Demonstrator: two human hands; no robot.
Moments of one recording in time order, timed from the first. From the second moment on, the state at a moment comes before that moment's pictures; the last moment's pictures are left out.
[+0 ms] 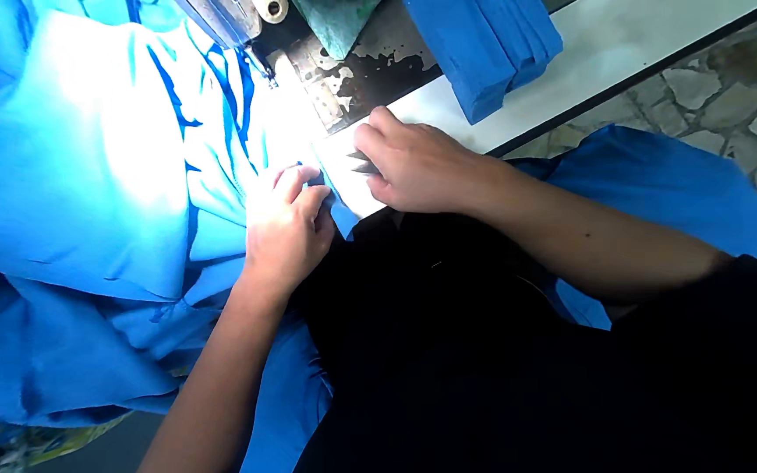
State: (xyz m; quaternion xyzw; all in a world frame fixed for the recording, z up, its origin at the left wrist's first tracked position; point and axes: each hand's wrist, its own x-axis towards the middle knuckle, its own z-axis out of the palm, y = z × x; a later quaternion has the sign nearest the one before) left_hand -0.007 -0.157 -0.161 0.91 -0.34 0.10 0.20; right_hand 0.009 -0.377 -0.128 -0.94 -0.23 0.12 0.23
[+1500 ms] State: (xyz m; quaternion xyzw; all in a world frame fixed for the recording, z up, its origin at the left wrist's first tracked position) left_hand 0.013 -0.163 -0.135 0.92 -0.19 0.00 0.33; right_hand 0.031 -0.346 -0.176 -0.88 -0.35 -0.15 0.27
